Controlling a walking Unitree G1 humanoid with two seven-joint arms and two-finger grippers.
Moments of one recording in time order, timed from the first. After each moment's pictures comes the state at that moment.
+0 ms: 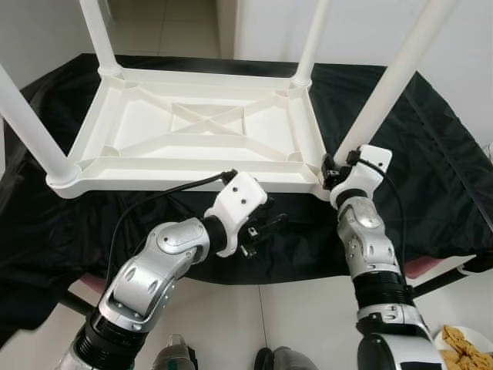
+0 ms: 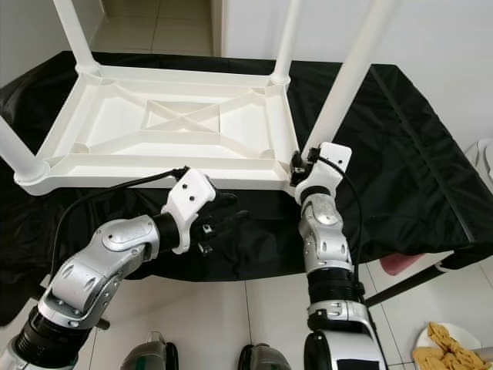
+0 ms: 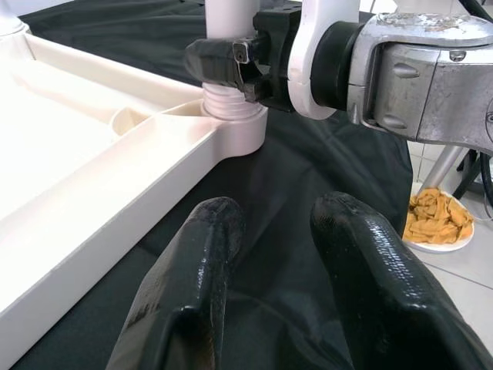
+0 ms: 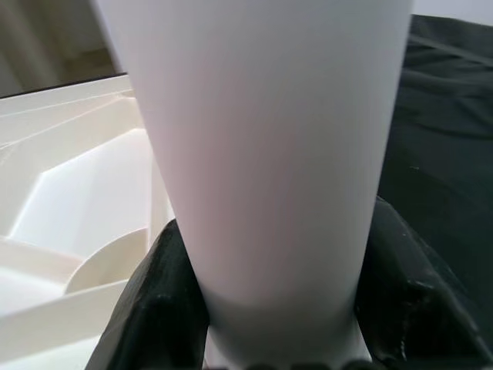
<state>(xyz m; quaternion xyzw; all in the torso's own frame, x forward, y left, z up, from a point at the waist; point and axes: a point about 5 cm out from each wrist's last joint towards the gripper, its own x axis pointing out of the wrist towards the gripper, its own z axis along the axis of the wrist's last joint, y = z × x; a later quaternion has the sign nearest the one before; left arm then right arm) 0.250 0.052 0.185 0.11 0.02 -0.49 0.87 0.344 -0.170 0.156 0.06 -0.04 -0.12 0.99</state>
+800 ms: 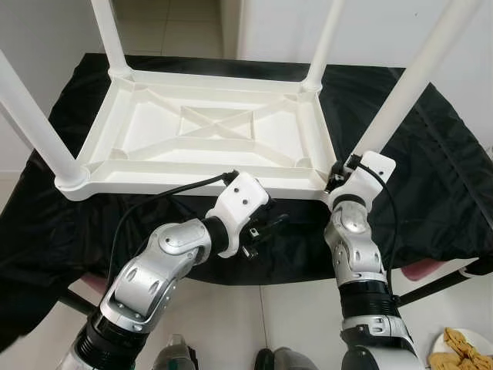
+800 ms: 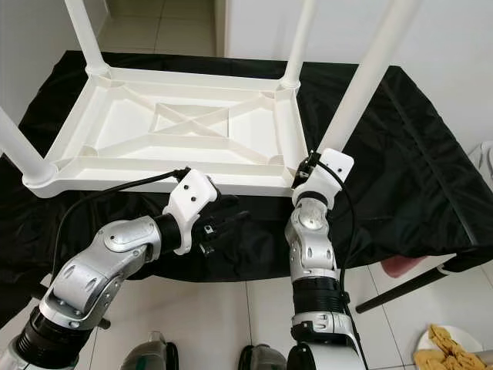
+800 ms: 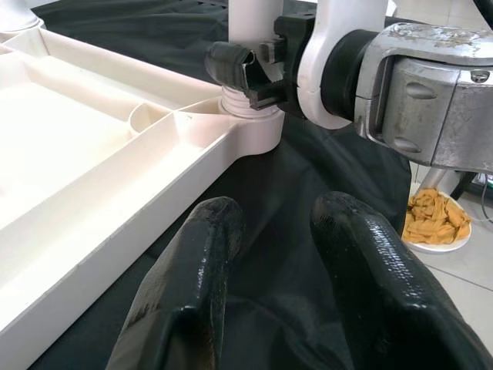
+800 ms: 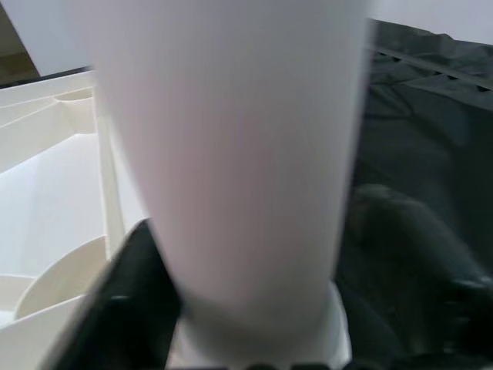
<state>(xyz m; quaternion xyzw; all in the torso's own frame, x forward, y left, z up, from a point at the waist) 0.248 0.050 0.185 0.10 0.02 -0.49 0.86 0.330 -0.165 0.151 0.05 -0.02 -0.20 0.98</state>
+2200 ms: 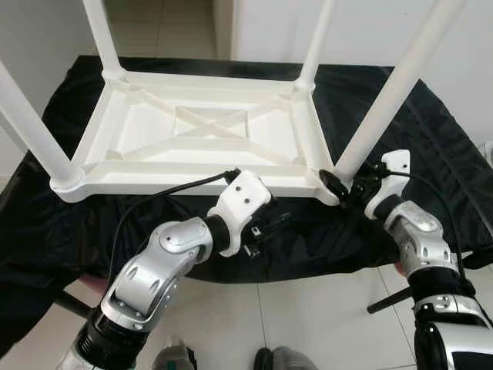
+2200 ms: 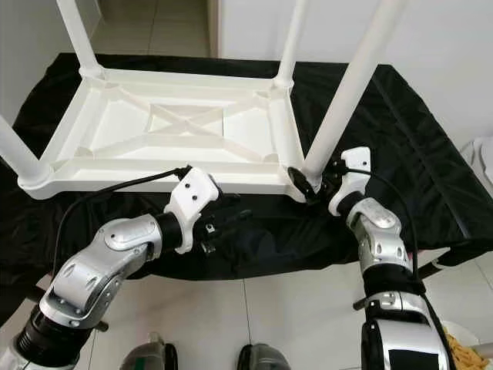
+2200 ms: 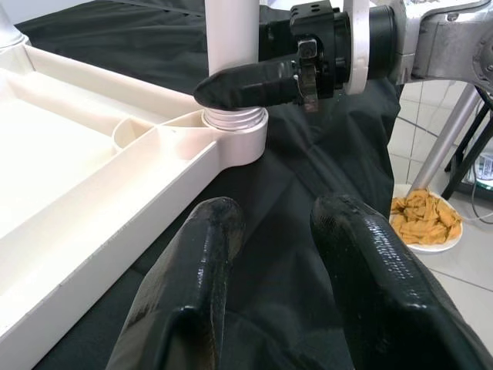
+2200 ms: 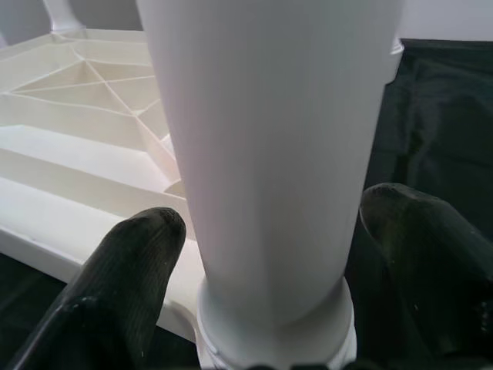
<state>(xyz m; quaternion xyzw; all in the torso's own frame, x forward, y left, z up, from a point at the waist) 0.248 0.049 0.188 0.10 0.02 -0.50 0.86 0.345 -0.228 0.152 -0.05 -0.02 0.23 0.97</state>
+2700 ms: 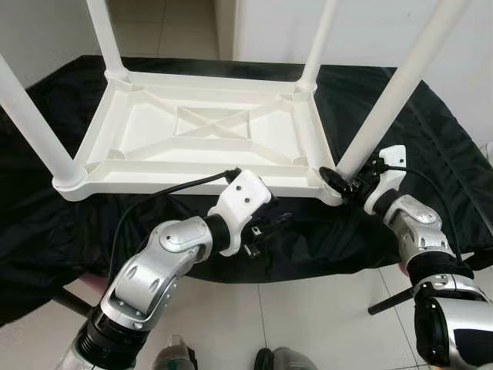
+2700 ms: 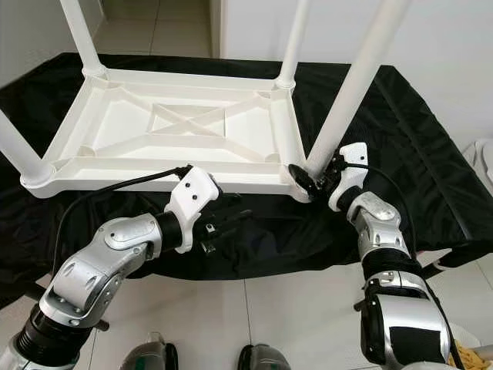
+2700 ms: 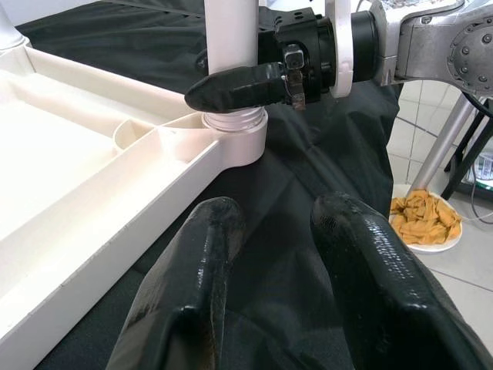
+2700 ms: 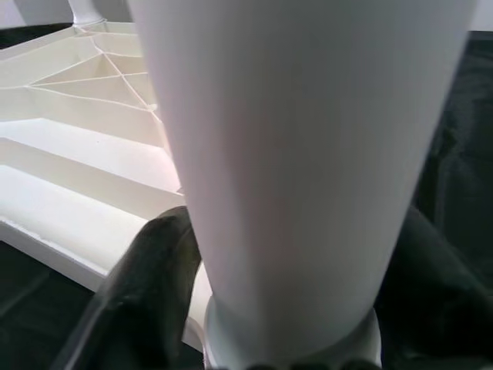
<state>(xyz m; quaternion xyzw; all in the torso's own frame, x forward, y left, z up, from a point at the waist) 0.249 0.049 0.189 0.10 0.01 -0.50 0.86 0.355 -0.228 0.149 -0.05 -0.01 0.26 0.96</state>
